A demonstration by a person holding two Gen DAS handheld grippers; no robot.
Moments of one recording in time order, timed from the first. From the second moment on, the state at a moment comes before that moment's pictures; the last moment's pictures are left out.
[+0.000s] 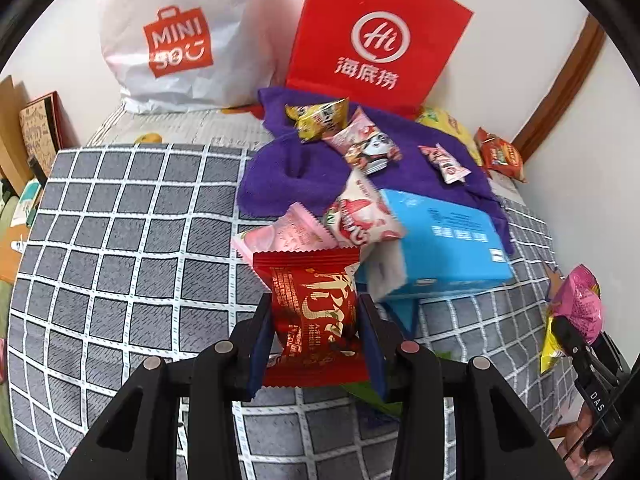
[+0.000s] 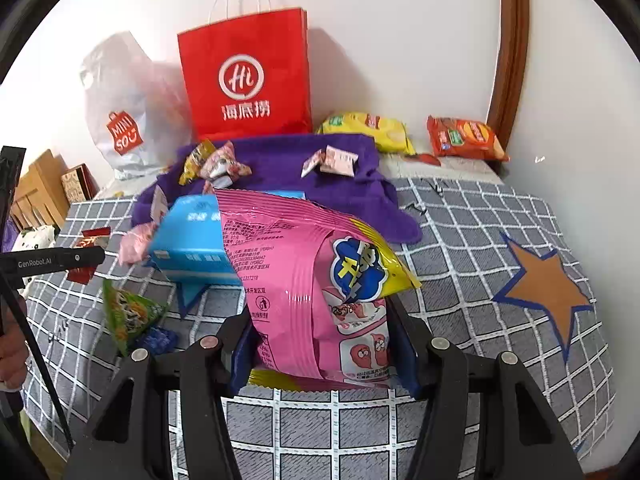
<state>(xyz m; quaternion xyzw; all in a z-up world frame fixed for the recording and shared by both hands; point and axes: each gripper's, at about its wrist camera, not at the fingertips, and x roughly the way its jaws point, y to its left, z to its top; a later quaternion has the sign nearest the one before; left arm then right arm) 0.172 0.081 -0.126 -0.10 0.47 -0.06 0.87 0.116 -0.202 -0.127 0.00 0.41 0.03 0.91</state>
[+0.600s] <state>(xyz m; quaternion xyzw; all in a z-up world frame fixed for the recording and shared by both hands) 0.164 0.035 -0.073 -0.11 0.44 -0.13 0.88 0.145 -0.202 -0.083 0.01 0.40 0.07 0.92</state>
